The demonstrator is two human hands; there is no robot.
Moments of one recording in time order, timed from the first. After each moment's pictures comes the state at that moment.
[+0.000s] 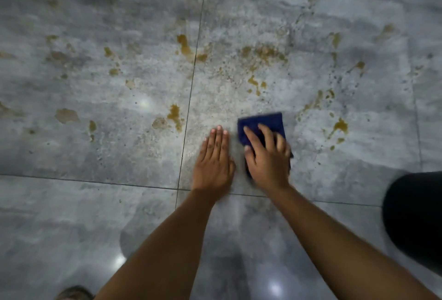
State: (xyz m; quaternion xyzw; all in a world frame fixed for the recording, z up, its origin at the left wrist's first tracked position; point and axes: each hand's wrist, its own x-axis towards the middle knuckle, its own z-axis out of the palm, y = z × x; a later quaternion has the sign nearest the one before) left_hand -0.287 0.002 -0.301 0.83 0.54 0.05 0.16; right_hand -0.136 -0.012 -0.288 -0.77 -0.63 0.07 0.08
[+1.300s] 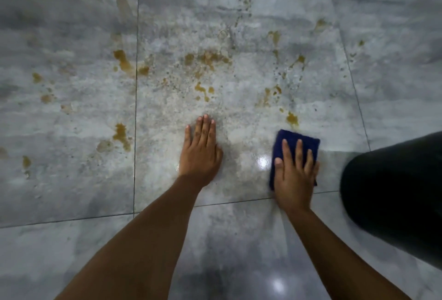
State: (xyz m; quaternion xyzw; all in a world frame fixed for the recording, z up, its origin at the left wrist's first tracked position) left_hand -0.210 0.039 -0.306 0.87 0.47 0.02 0.14; right_hand -0.019 -0.099 -0.292 -0.90 -0.42 0.09 0.02
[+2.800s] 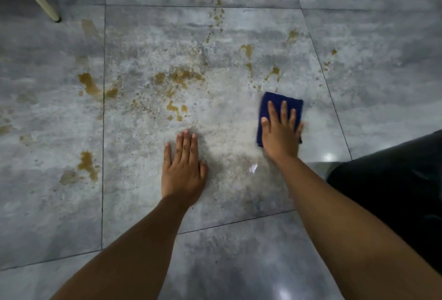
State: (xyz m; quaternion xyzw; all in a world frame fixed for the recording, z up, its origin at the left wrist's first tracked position) left_hand -0.184 0.041 -0.306 0.86 0.50 0.01 0.12; right_hand 0.065 0.025 -0.284 -0.90 -0.41 0.14 0.03
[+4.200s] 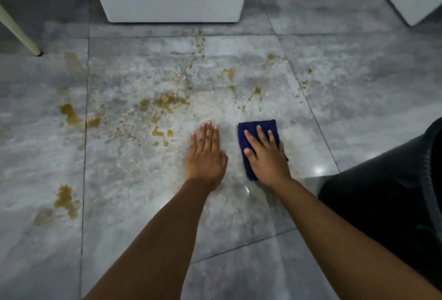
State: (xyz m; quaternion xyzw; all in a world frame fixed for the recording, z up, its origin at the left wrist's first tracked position) left_hand -0.096 0.081 -0.295 0.89 0.44 0.00 0.14; right_hand 0.055 0.002 -0.271 -0.85 -0.50 0.18 -0.01
